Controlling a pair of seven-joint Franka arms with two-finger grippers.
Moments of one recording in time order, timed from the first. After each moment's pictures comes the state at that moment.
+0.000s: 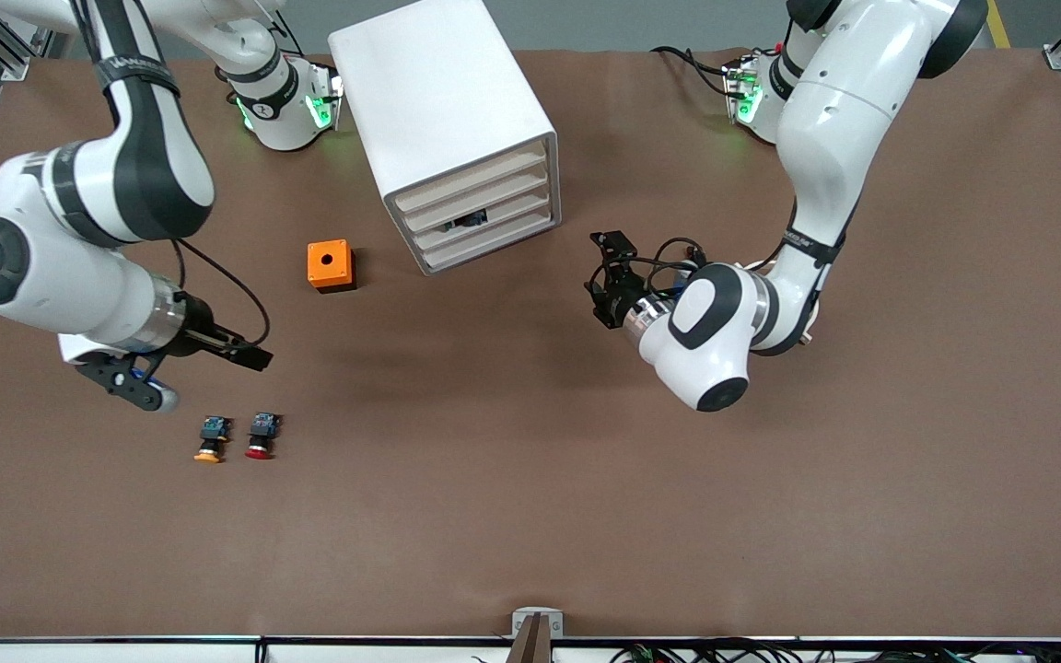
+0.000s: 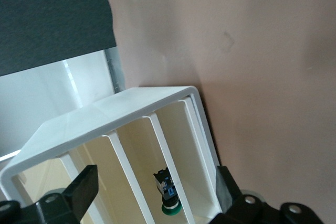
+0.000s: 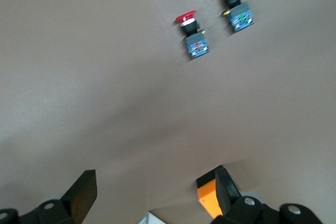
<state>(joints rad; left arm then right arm) -0.37 0.80 -0.17 -1.44 -0.75 1.48 -2.02 0.23 0.29 -0.03 -1.65 0.12 1.85 0.66</state>
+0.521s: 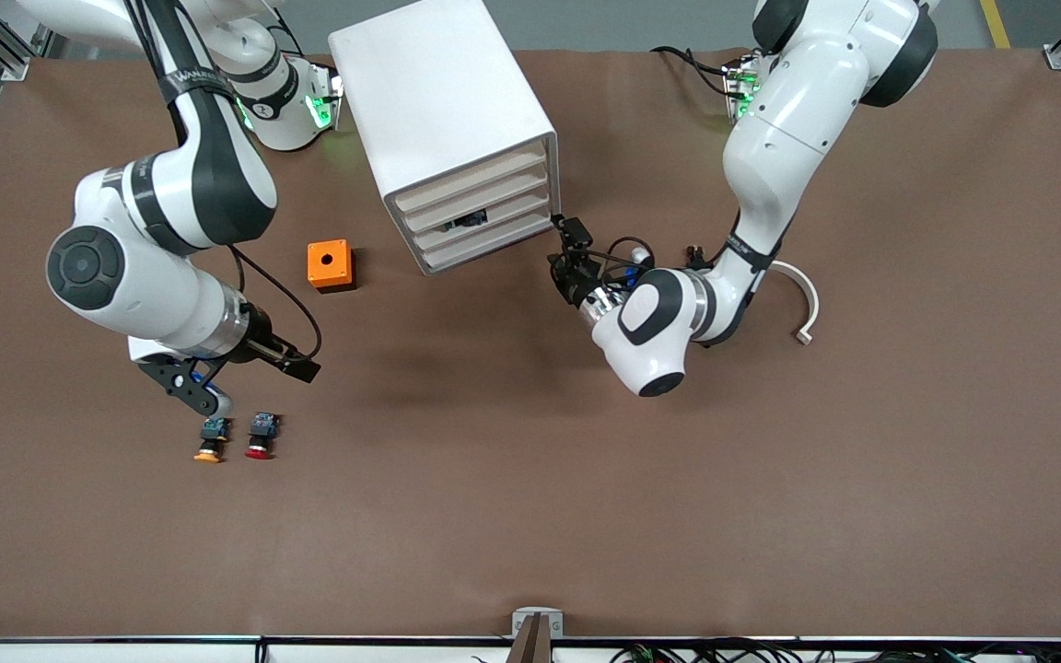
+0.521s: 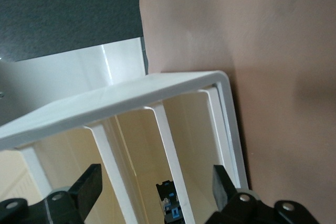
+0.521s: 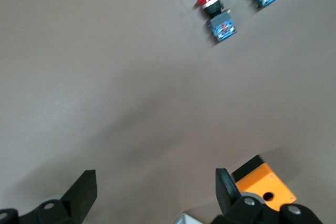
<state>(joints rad) -0.47 0.91 -0.17 -1.44 -0.90 1.50 -2.07 0.30 0.34 -0.03 -1.63 0.15 1.91 0.82</state>
